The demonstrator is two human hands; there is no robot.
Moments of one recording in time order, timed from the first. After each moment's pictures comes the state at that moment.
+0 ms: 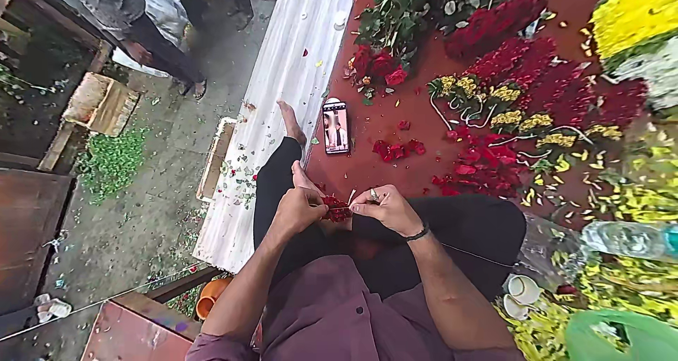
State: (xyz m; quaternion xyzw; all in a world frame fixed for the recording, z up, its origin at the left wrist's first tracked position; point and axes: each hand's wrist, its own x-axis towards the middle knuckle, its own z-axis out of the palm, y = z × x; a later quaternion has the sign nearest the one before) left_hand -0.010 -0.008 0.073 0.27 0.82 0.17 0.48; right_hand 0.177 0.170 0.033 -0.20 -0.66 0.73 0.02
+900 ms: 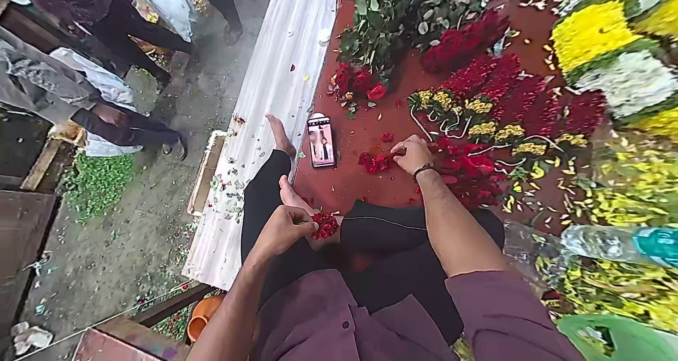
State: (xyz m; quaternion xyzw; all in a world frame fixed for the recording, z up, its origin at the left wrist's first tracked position) left_hand -0.008 -0.008 0.085 0.23 0.74 0.33 0.54; right_hand 0.169 0.375 -0.117 -0.43 -0.85 0.30 -0.08
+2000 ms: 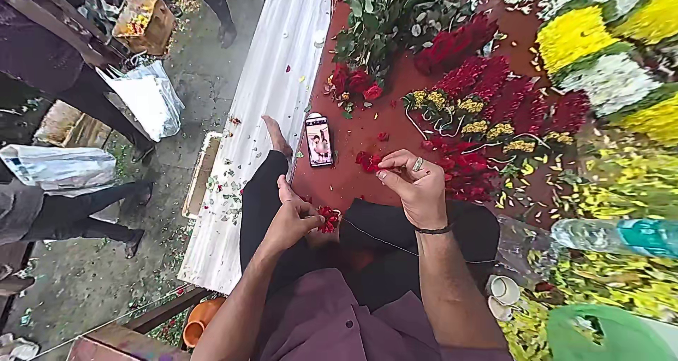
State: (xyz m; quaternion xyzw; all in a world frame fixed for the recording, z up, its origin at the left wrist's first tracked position) left_hand -0.002 0.005 0.076 0.25 0.73 0.35 0.53; right_hand 0.175 0.232 0.078 -0.26 -0.67 0.64 0.27
